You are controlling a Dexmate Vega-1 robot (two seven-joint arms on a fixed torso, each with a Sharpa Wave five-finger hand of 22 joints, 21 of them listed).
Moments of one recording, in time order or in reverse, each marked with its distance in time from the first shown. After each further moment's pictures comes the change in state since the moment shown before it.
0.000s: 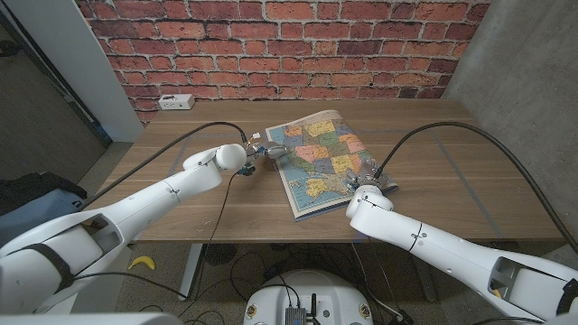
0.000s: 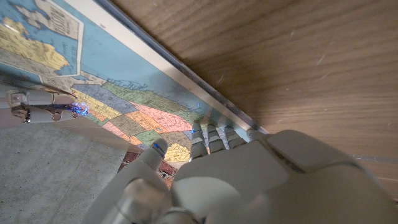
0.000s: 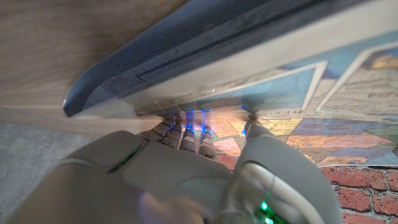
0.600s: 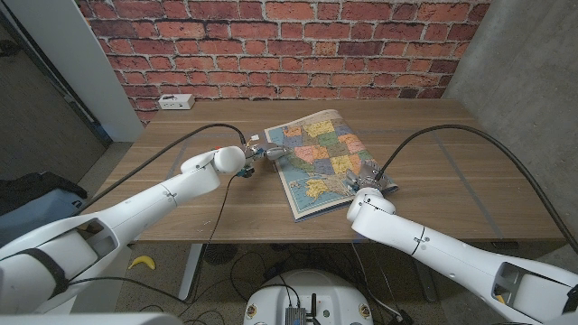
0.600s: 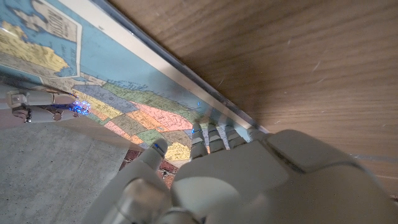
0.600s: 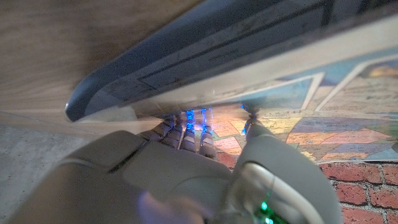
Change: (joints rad) left arm 0.031 0.019 -0.017 -0.028 0.003 -0.018 0.039; left_hand 0.000 0.000 -0.006 0.000 0.000 -0.017 0.002 0.000 0.000 -0.024 0.016 -0.005 0.004 -0.002 0.024 0.000 0.001 -0.002 0.002 0.011 0.001; right arm -0.027 -0.008 0.022 -0.027 0.000 0.015 -0.030; right_hand 0.000 0.000 0.008 -0.008 0.000 0.003 -0.009 0.008 0.006 -0.001 -0.002 0.009 0.005 0.000 0.000 -0.001 -0.001 -0.005 -0.006 -0.009 0.000
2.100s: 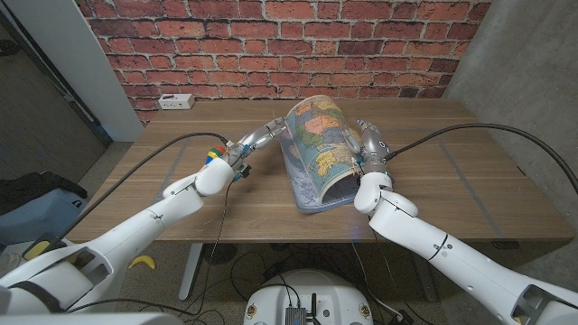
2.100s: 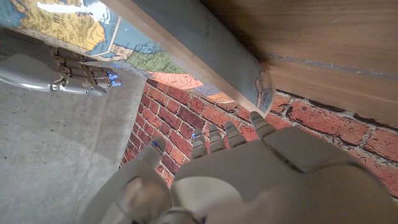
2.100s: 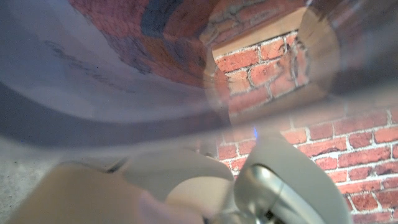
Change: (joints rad) left arm 0.185 -0.045 -0.216 0.148 -0.076 -0.609 0.432; left_hand 0.024 0.010 -0.018 -0.046 0.000 -0.056 -0.037 0.001 0.000 -0.038 -0.018 0.001 -0.002 0.002 0.008 0.005 -0.003 0.057 0.062 0.004 0.040; right arm -0.167 -0.006 0.260 -0.105 -0.167 0.539 -0.168; right_hand -0.099 -0.054 -0.058 0.050 0.004 0.077 0.006 0.003 -0.002 0.101 0.043 0.019 -0.001 0.104 0.022 0.029 0.002 0.149 0.092 0.001 0.120
